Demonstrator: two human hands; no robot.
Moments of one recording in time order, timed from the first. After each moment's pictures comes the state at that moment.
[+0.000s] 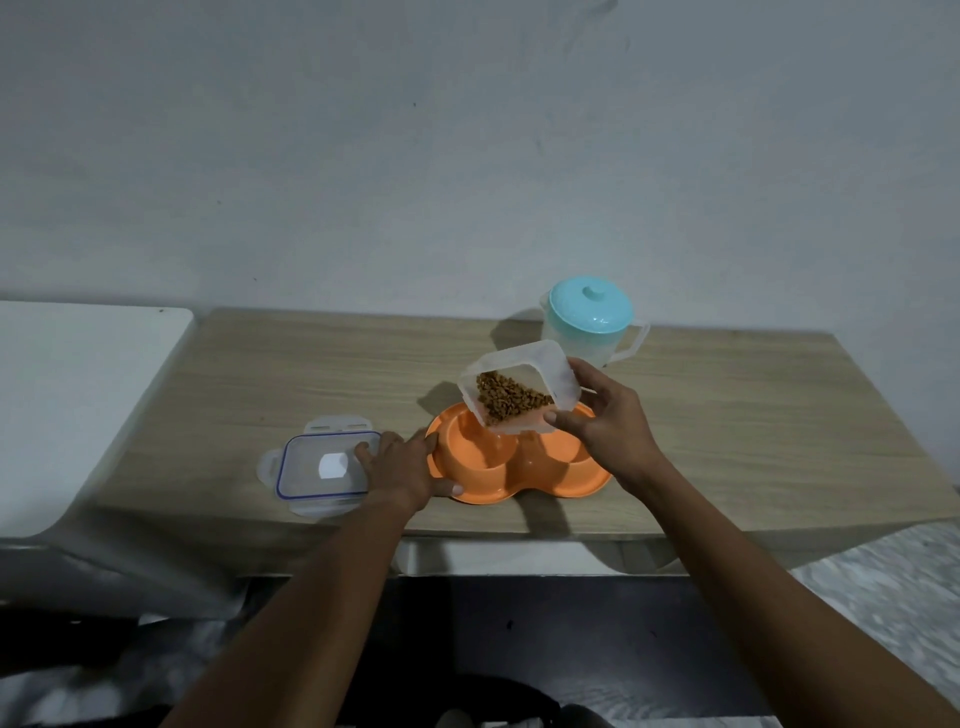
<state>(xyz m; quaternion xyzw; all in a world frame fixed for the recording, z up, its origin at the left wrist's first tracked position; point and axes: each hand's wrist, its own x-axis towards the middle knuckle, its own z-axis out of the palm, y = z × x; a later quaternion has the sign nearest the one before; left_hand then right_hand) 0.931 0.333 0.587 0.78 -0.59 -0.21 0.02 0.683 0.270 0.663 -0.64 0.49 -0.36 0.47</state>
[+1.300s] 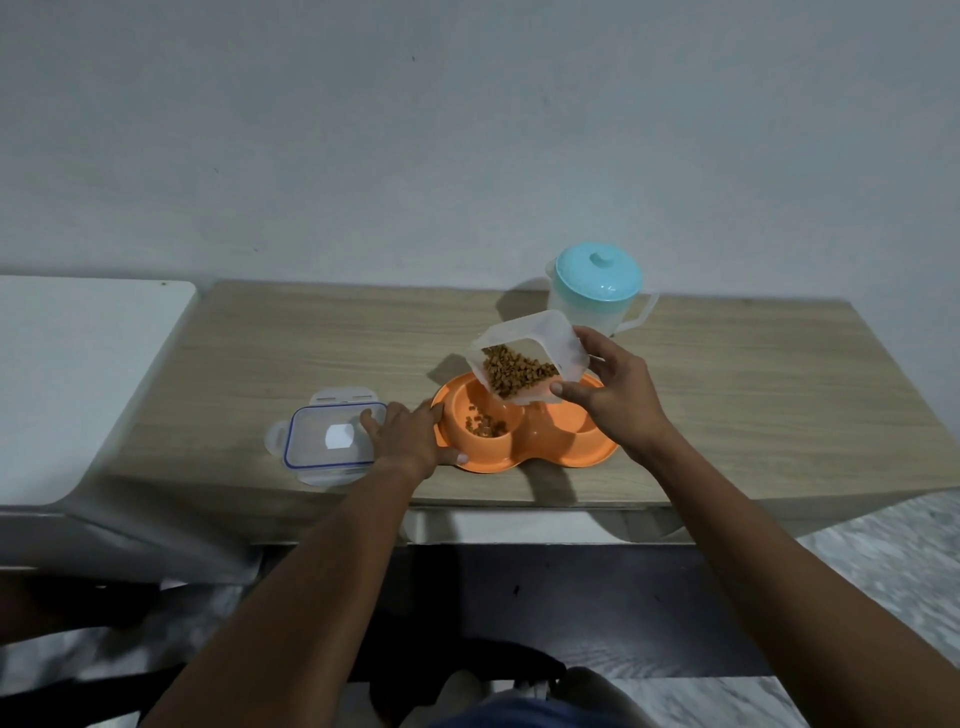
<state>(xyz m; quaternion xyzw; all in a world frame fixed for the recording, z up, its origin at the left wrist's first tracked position) 0.927 0.334 0.591 0.78 -0.59 -0.20 0.00 0.683 0.274 0.666 -0.64 0.50 -0.36 0.45</state>
